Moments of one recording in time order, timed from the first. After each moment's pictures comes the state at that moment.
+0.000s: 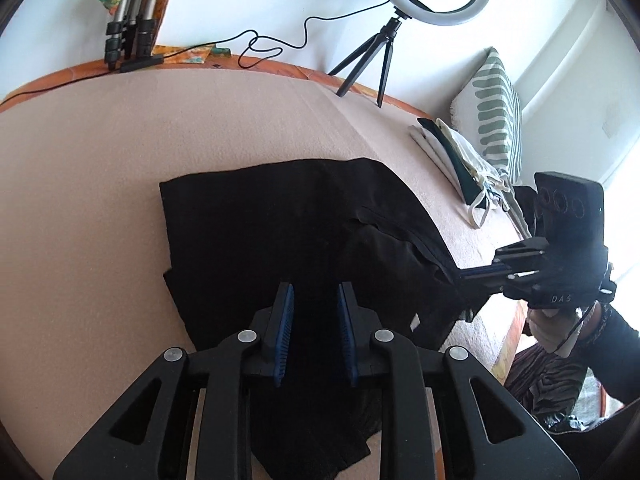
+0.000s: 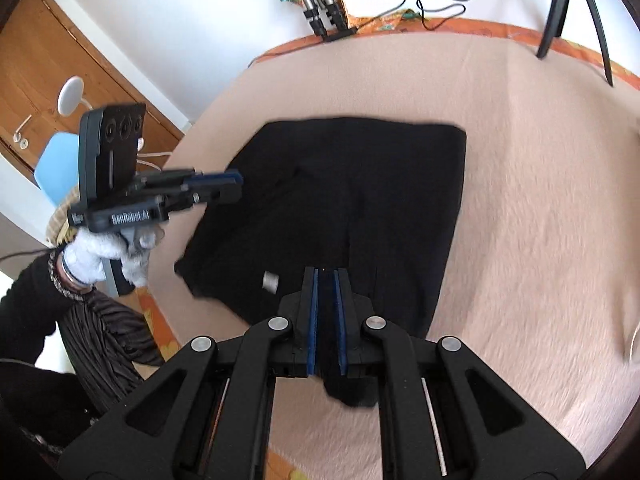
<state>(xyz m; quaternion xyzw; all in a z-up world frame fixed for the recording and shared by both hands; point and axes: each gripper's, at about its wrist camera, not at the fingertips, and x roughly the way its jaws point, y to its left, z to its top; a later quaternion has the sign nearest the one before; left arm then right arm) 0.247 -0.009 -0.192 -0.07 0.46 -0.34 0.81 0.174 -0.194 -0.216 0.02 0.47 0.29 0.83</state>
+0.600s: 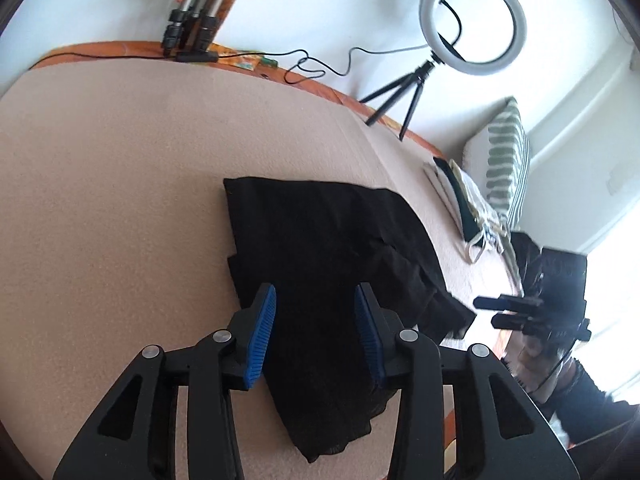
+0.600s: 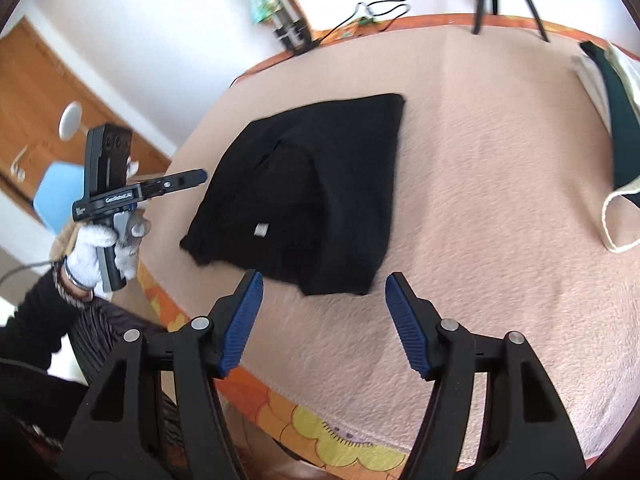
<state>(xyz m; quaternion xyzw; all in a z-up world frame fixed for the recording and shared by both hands) 0.251 0.043 -0.187 -0.17 0.46 -0.30 0.82 0.130 -0.253 -0.215 0.10 0.45 0.25 0.85</state>
